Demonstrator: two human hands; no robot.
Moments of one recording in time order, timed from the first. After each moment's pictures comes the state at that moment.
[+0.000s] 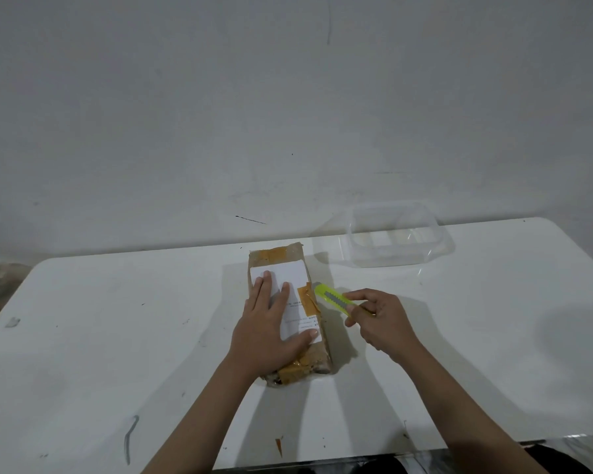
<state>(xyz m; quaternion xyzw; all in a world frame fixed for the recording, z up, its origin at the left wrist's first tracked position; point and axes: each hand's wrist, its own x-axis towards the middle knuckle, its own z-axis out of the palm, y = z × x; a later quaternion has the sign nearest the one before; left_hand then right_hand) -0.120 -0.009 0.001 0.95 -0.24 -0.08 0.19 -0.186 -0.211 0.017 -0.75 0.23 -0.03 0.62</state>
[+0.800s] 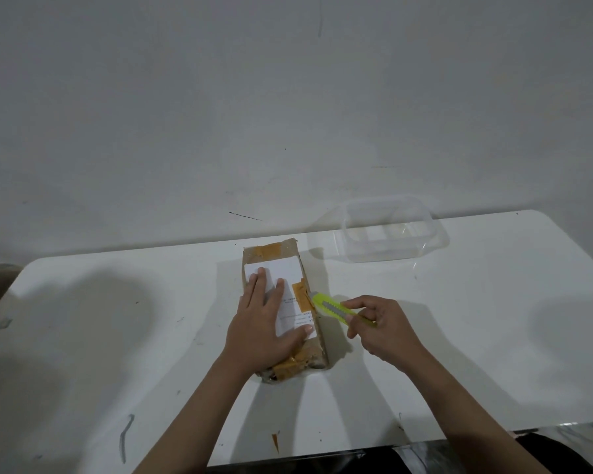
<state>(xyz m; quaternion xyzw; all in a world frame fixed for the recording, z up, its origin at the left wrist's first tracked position) -0.121 -0.009 0.001 0.95 -0.24 -0.08 0.18 -0.207 -0.212 0.020 -0.79 0.20 -0.01 0.58</state>
